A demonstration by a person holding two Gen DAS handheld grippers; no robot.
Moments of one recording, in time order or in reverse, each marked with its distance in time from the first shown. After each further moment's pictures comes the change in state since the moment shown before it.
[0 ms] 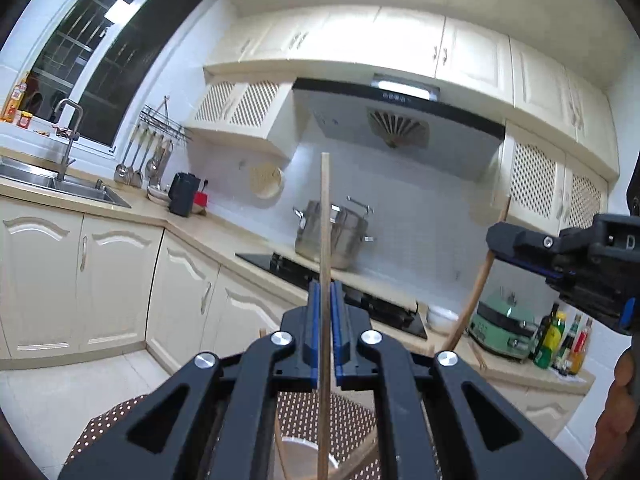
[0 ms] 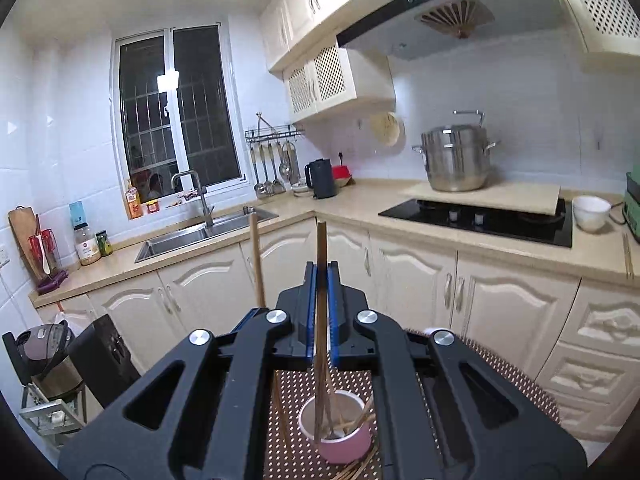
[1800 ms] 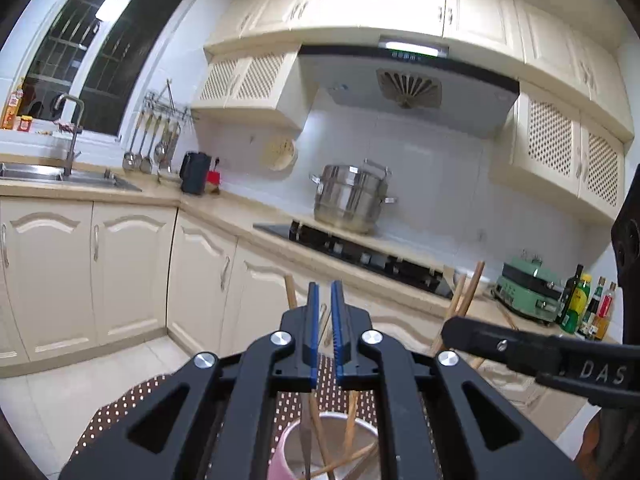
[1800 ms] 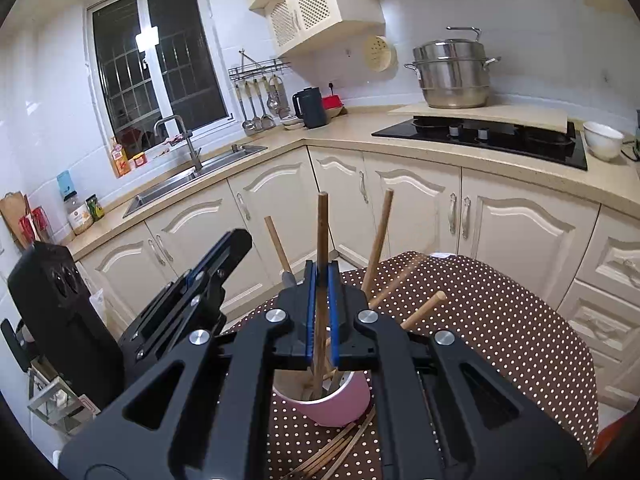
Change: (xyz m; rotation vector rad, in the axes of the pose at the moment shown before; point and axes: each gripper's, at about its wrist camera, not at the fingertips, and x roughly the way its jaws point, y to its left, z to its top) left arm 0.028 0.019 -0.044 0.078 0.139 0.070; right arm 0.065 -0.031 -0.079 0.080 0.242 -0.004
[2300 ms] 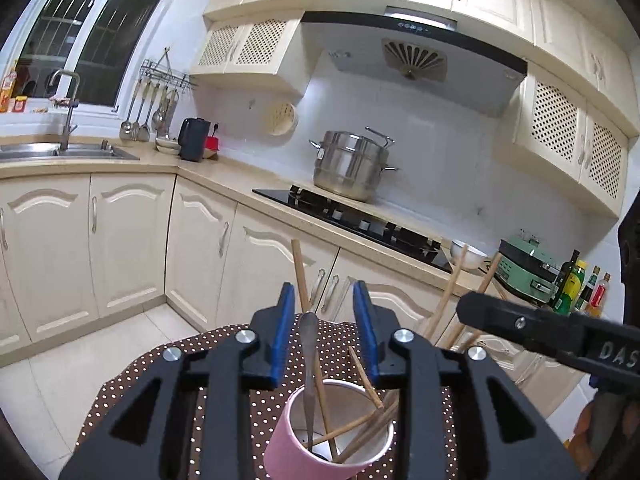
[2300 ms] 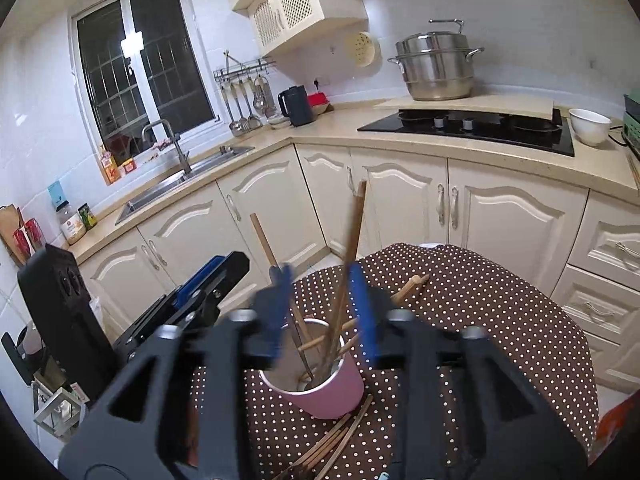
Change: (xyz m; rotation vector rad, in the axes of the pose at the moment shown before) left arm -0.004 0.008 0.002 -0.011 0.115 -0.018; right arm -0.010 -0.004 0.000 0.039 -0.004 -0.039
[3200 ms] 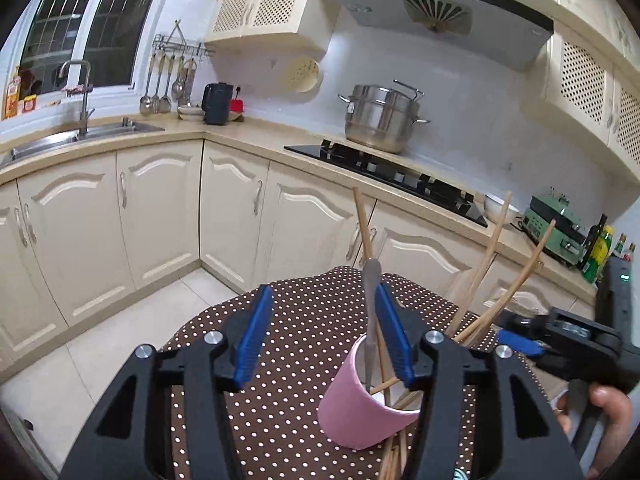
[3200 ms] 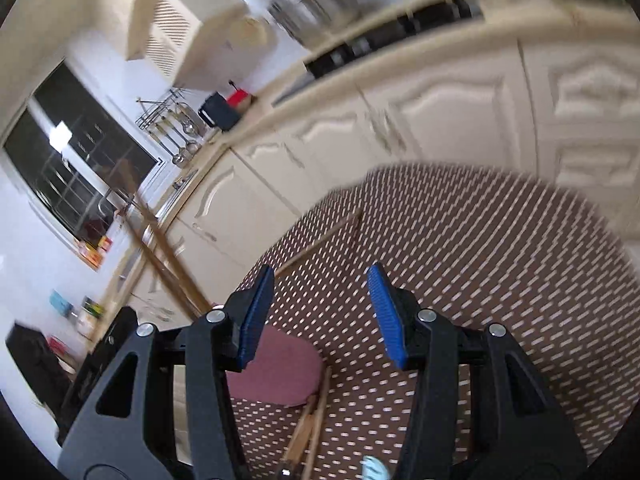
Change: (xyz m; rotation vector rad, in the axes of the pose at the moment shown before) left arm -0.003 0.024 -0.008 0.041 0.176 0.121; right arm 0.037 -0.117 -0.055 0.509 0.118 -0.008
